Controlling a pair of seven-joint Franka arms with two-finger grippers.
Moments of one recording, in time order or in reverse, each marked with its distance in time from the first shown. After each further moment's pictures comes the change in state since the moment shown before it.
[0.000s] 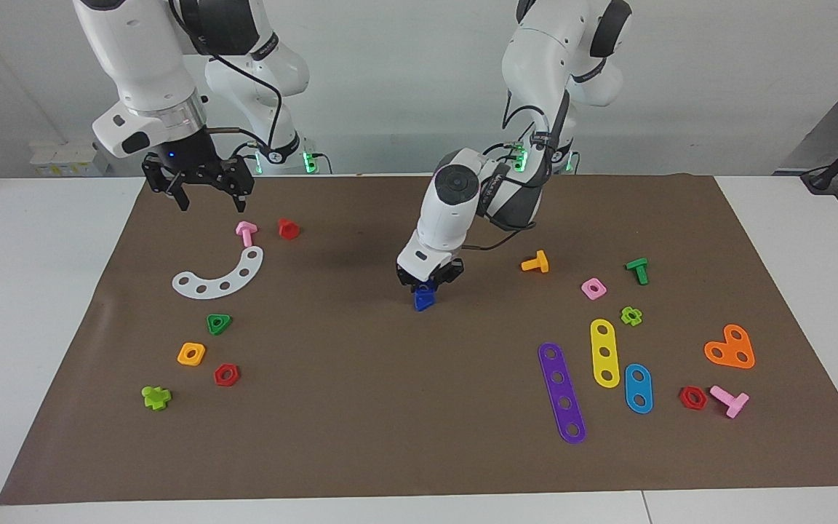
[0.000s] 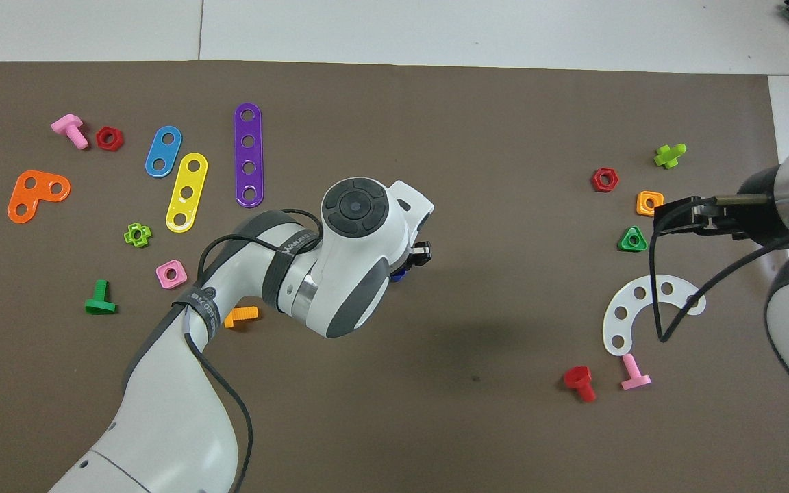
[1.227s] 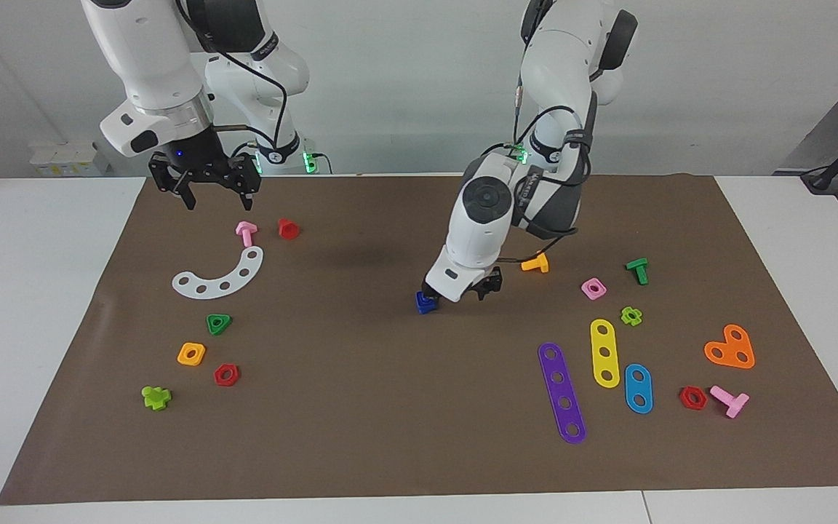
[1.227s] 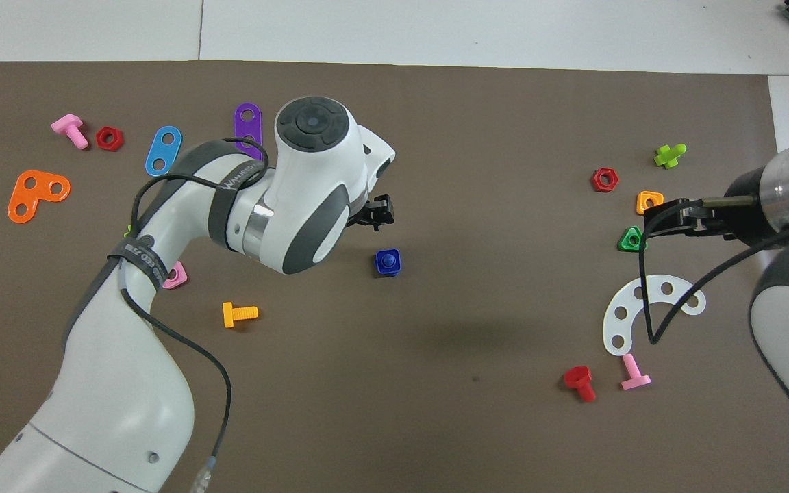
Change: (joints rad) left arm 0.116 0.059 0.032 0.276 0.078 -0.329 0.127; right arm 0.003 0.004 0.014 0.000 -0.011 -0.002 0.000
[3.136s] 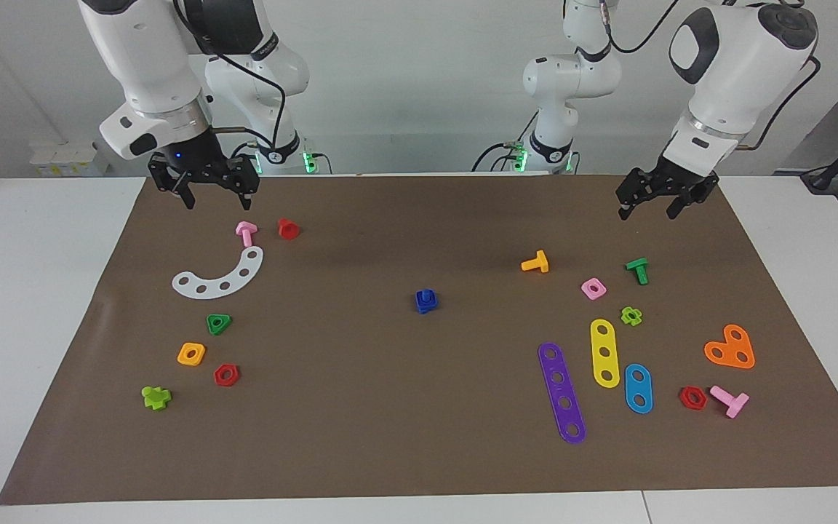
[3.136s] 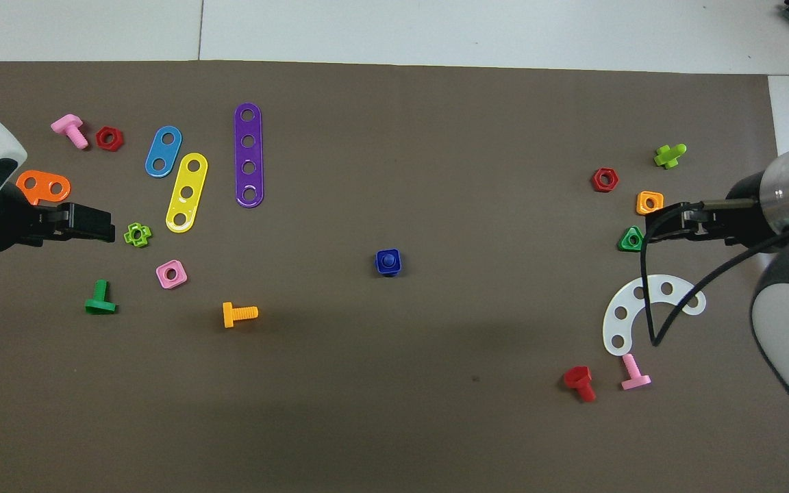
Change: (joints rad) left arm 0.460 -0.593 0.006 -0.368 -0.018 -0.120 0.474; right arm -0.002 0.000 -0.004 -0.006 0.000 -0.016 0.002
